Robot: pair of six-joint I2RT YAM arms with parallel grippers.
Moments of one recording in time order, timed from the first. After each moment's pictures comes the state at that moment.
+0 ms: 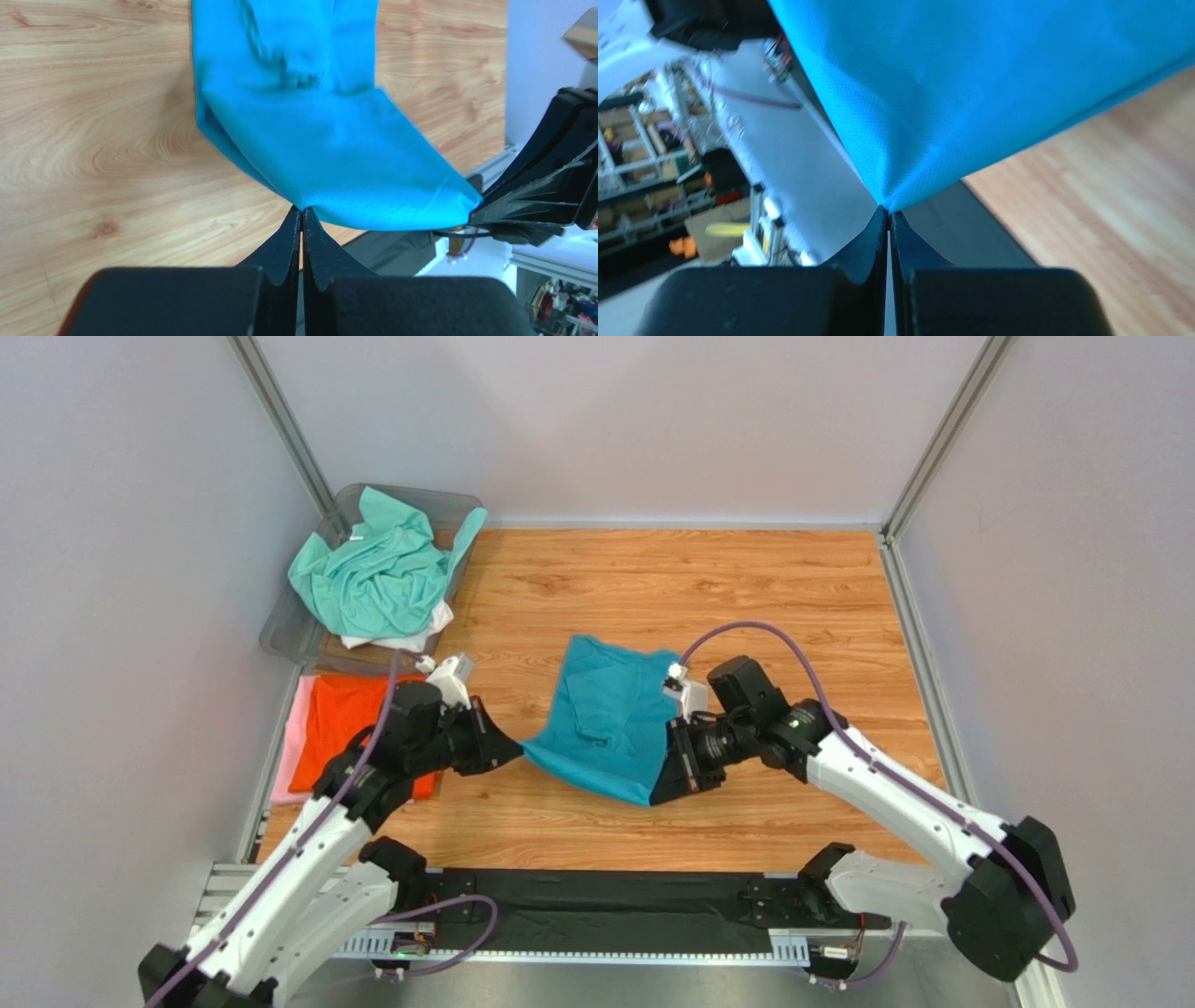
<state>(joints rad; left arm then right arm) -0.46 0.74 0.60 -0.51 0.27 -0.66 0.65 1.14 0.79 -0.59 -0.67 0.51</state>
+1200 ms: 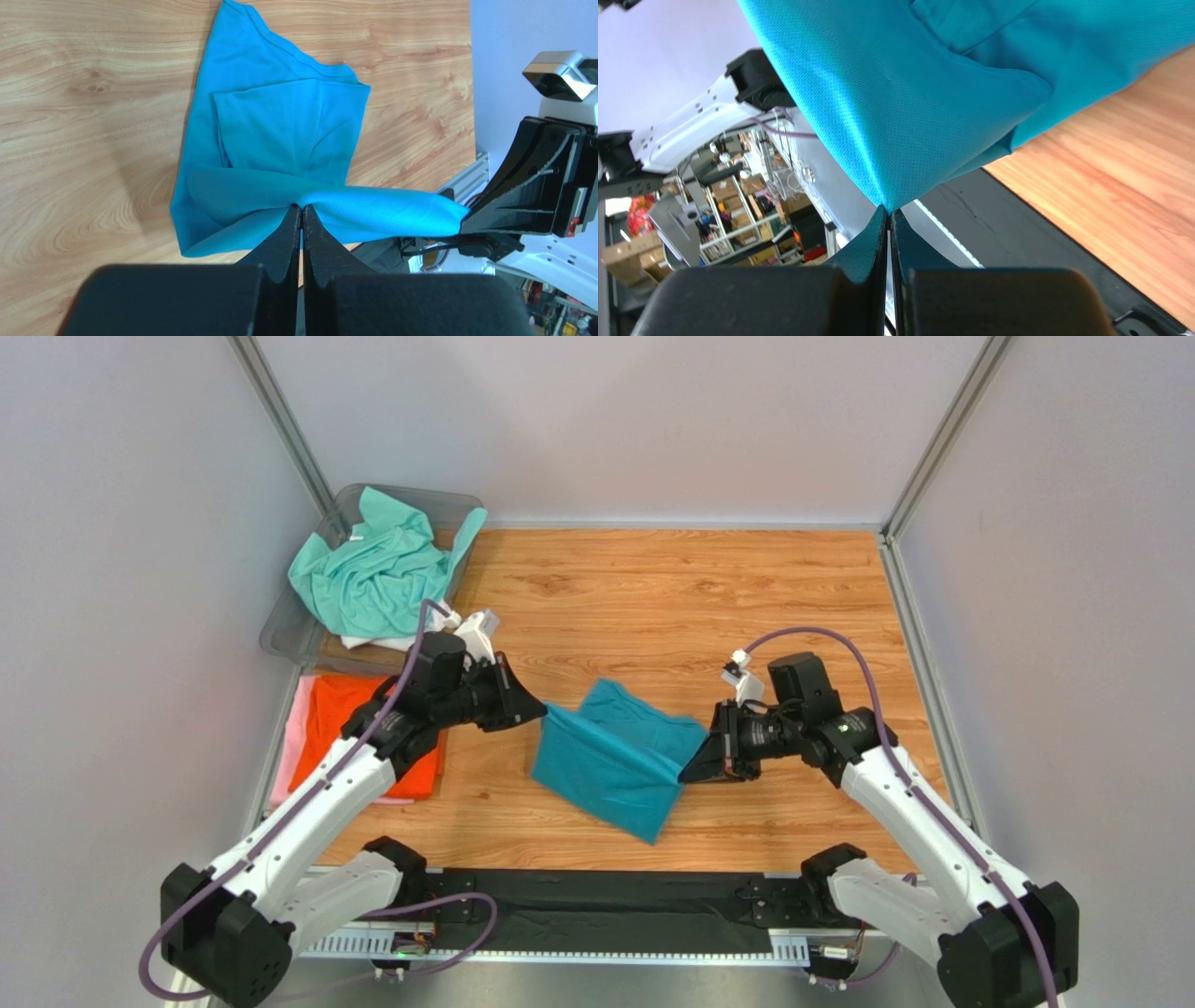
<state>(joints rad) -0.47 0.96 0.77 -0.40 0.31 -0.67 0.42 0.95 0.73 -0.68 -0.79 0.65</state>
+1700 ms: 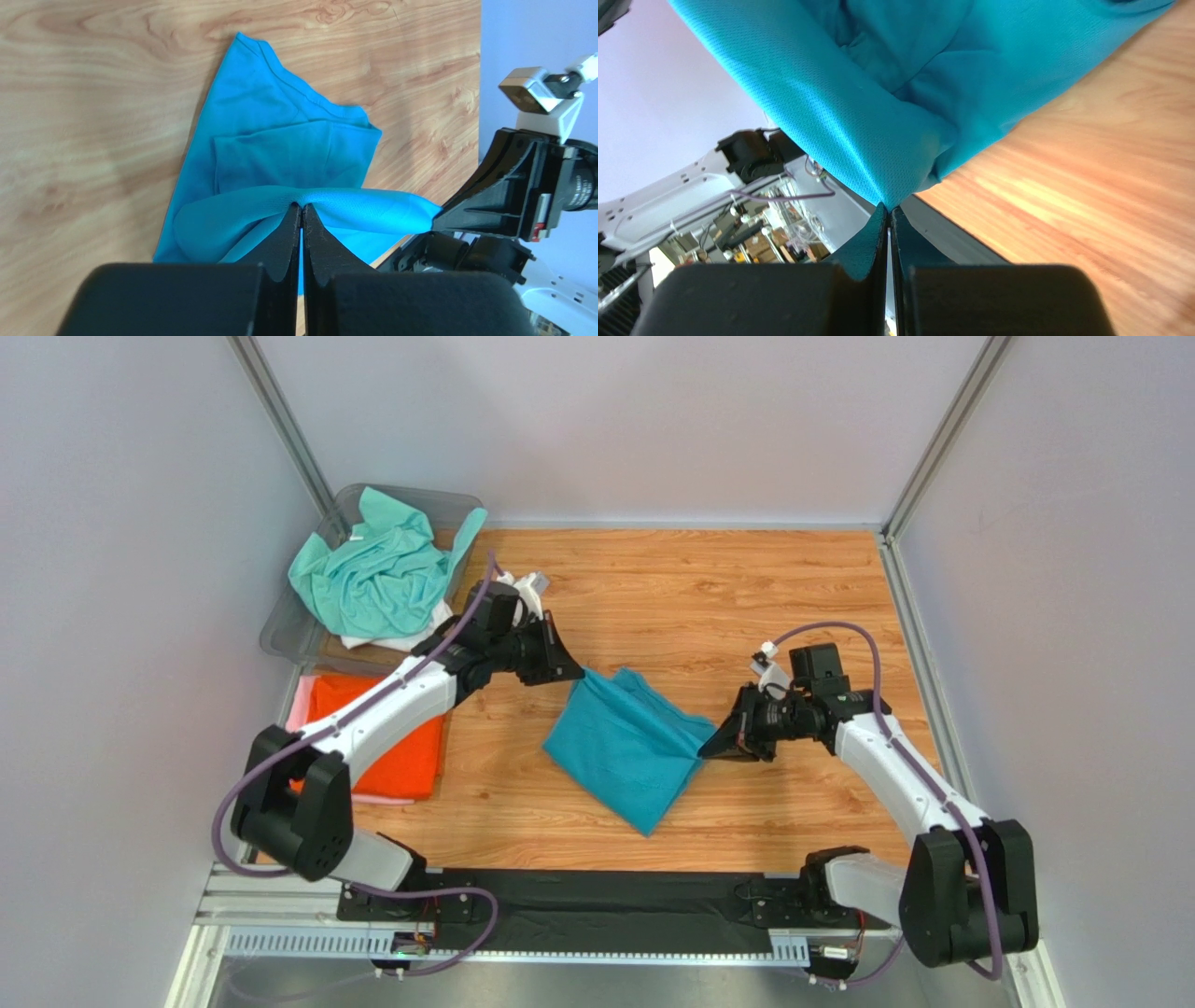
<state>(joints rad) -0.47 1.43 1.00 -0.24 0.39 -0.64 0.17 1.16 0.71 -0.61 -0.79 0.56</state>
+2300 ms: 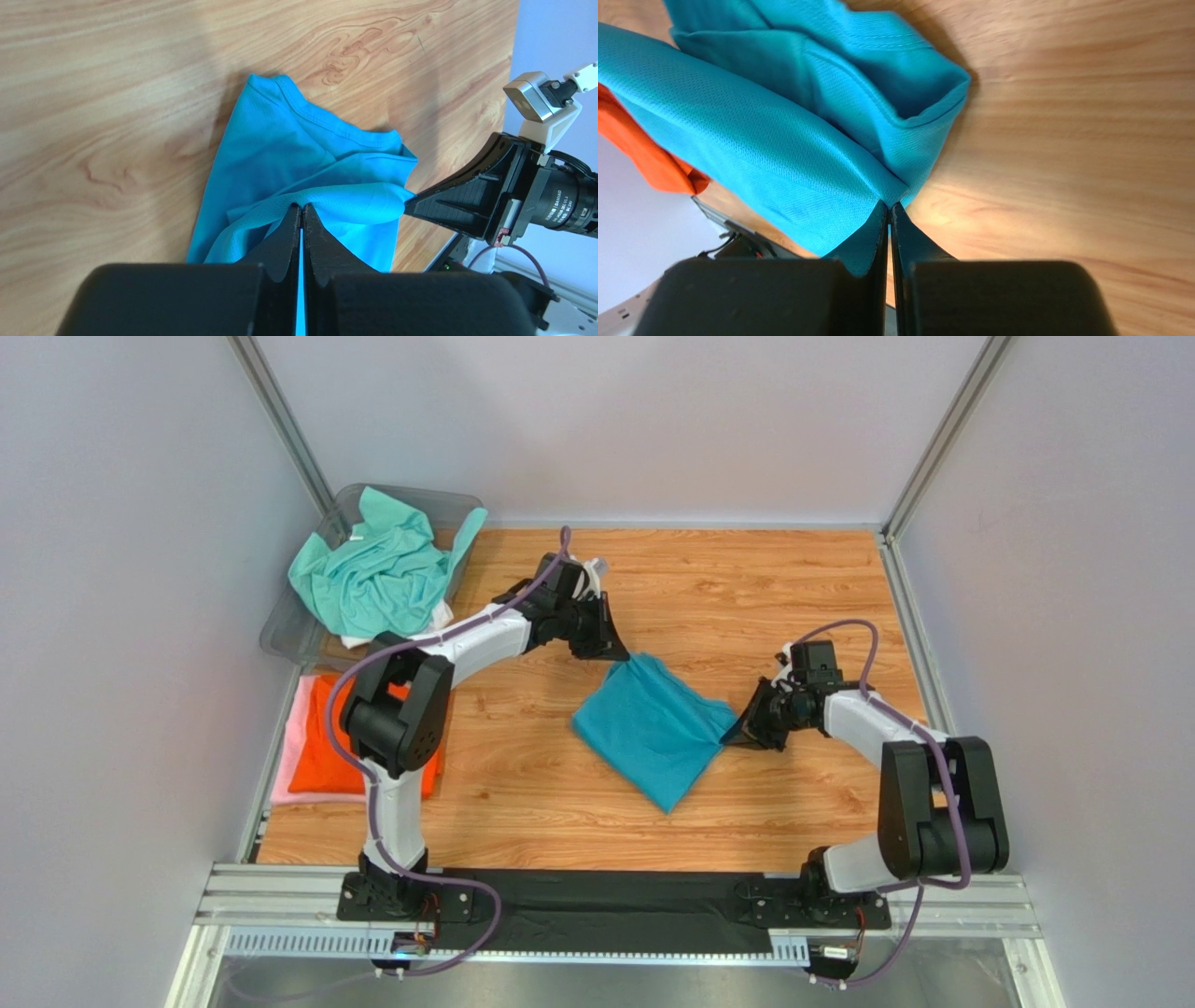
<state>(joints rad) -0.52 1.95 1.39 -0.22 0.46 -0.61 0.07 1.43 0.68 -0.40 -0.51 0.59</state>
